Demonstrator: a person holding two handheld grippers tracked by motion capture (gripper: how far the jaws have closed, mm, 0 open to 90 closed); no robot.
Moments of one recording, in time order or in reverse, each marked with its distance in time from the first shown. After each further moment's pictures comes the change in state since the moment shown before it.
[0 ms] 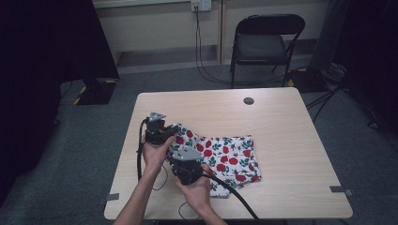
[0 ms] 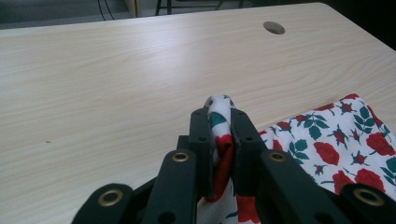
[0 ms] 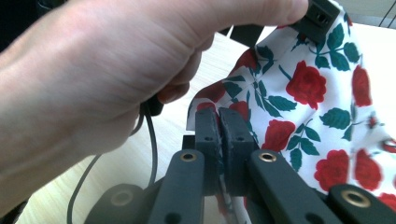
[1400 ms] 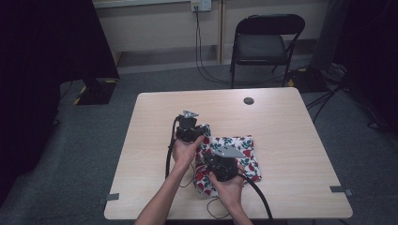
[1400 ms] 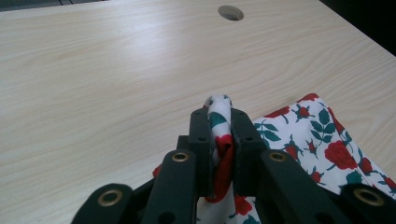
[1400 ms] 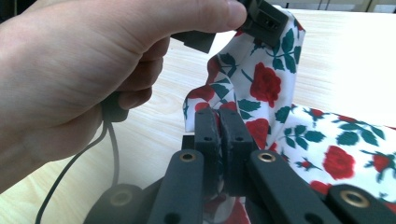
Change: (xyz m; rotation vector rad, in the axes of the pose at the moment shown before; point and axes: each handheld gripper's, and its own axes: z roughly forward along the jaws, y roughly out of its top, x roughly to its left) left arm -0.071 0.014 0.059 0.065 -0.061 0.036; right arm -0.079 -0.030 -0.049 -0.021 -0.123 0.119
